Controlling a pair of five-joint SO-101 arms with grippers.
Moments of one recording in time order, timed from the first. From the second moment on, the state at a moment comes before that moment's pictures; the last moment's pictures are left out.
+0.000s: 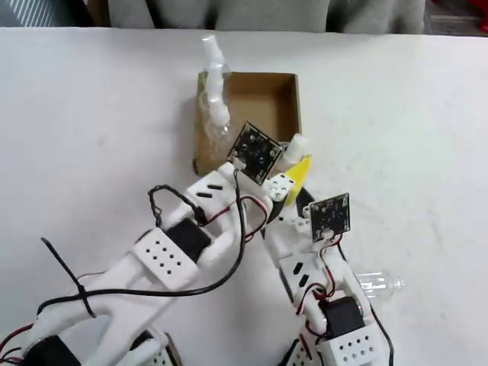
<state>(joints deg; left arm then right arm) 37.3 -32.9 52.0 9.5 5.5 -22.3 -102.7 96.4 31.6 -4.3</state>
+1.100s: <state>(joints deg) 32.8 -61.8 66.4 14.8 9.1 -22.2 -102.7 96.4 31.6 -4.3</state>
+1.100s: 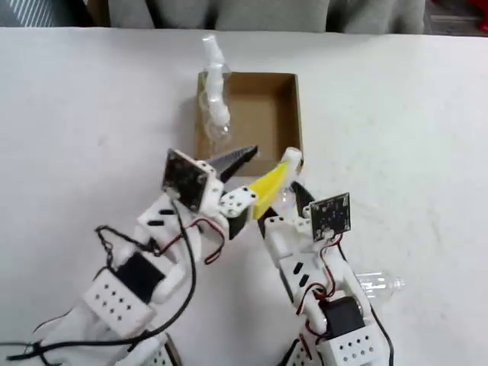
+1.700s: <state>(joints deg) 36.4 -81.0 75.0 34.1 9.2 -18.7 -102.7 96.4 22.1 -1.7</state>
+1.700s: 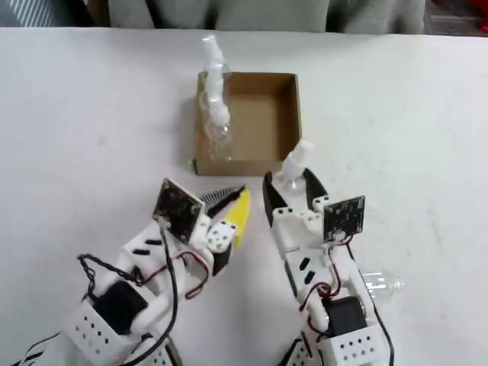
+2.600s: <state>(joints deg) 48.4 -99.9 97.2 22.8 9.2 -24.8 -102.8 81.1 25.8 1.0</state>
